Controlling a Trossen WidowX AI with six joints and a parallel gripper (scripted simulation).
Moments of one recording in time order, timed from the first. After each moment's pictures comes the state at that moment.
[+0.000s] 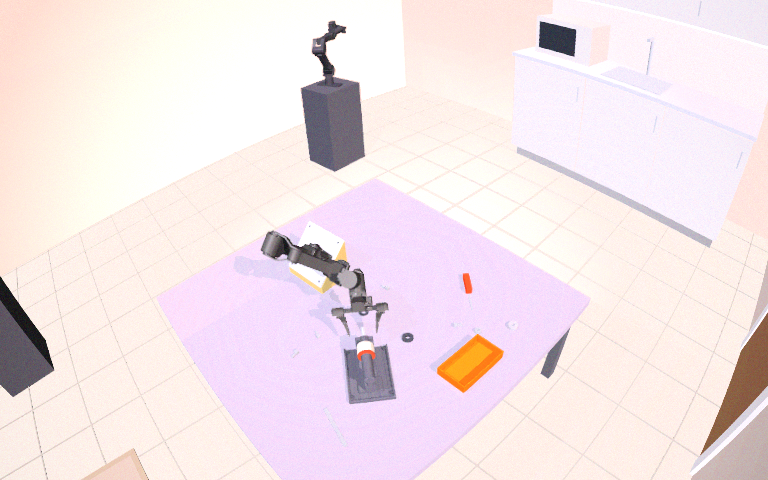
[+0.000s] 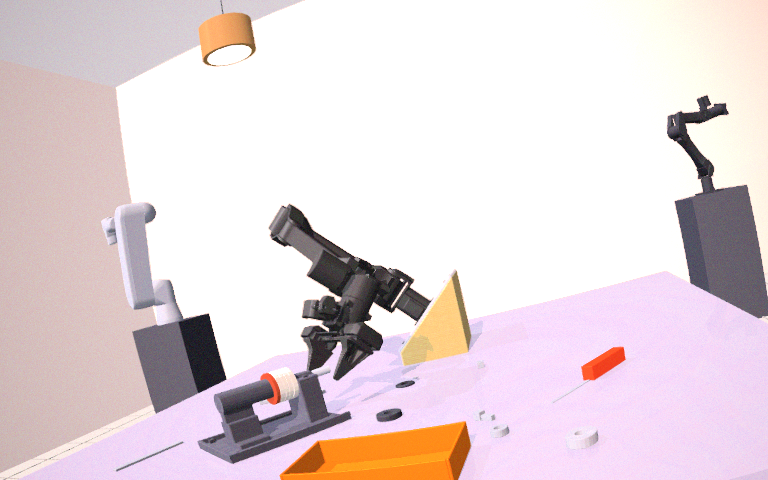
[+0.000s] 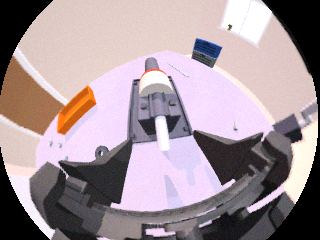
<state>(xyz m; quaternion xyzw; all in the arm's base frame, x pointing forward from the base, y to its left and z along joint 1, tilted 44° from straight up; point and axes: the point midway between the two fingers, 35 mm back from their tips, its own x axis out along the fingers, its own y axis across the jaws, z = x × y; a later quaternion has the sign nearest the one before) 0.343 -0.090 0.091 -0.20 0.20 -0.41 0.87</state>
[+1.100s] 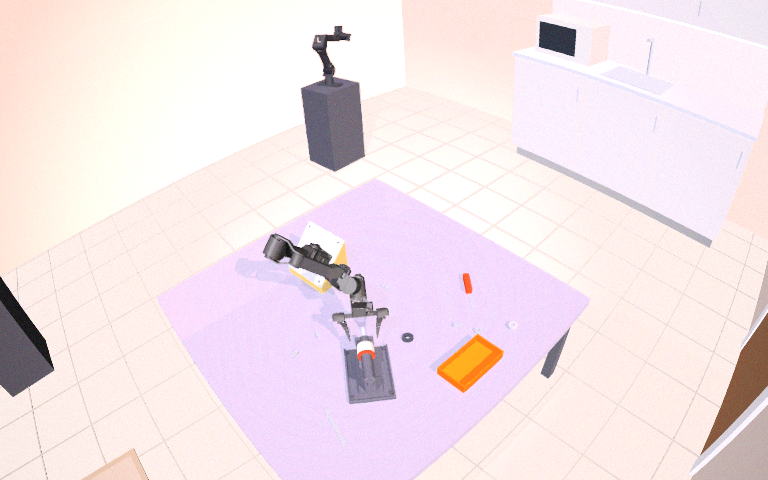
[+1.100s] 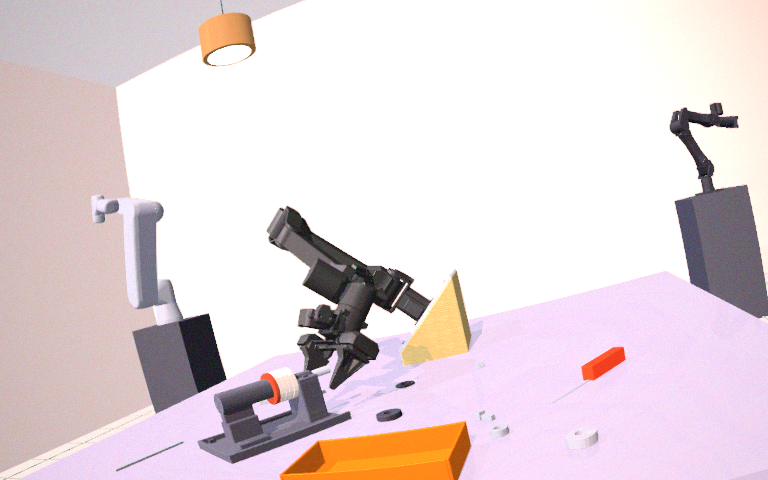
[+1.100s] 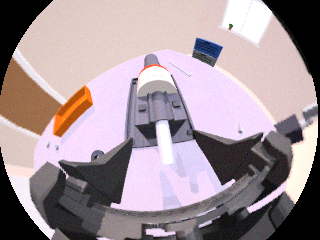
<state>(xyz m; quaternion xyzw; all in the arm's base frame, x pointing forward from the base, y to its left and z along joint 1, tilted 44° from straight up) 0.353 -0.105 0.087 -0.20 0.20 -0.41 0.87</state>
